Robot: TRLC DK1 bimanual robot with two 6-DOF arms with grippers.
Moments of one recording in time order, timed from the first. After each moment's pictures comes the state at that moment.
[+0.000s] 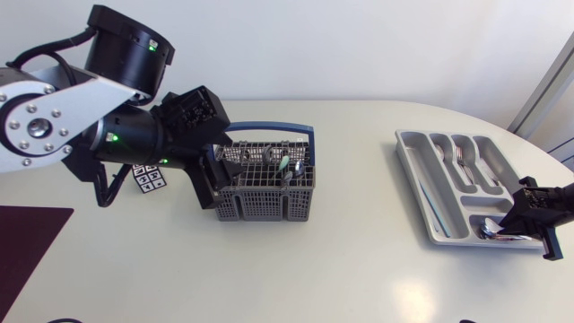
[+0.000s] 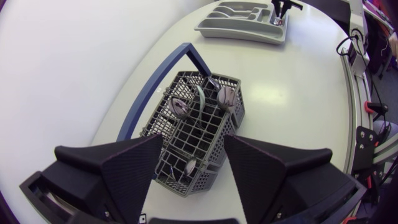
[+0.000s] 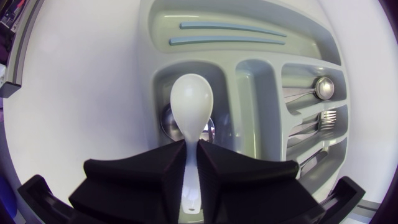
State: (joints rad) left arm -0.55 1.33 1.04 -0.46 0.08 0.66; right arm -0.70 1.90 1.14 -0.75 -0.29 -2.05
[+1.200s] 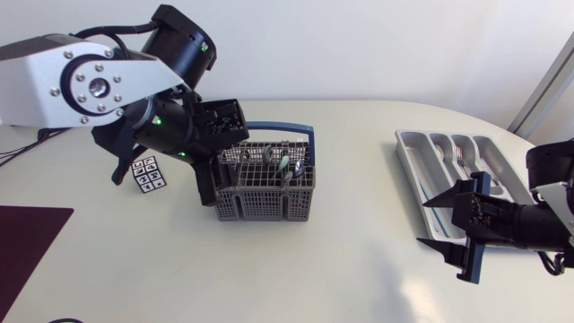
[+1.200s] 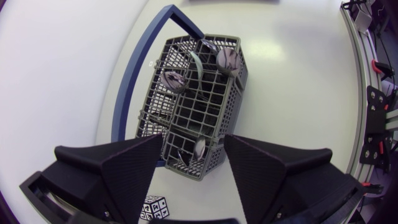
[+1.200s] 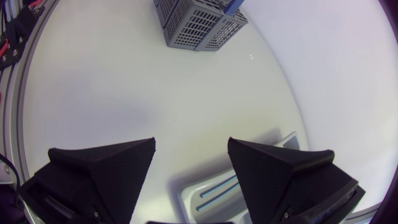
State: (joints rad) left arm -0.58 1.50 1.22 -0.68 -0.08 0.81; right arm -0.17 1.11 0.52 -0.42 -0.49 -1.36
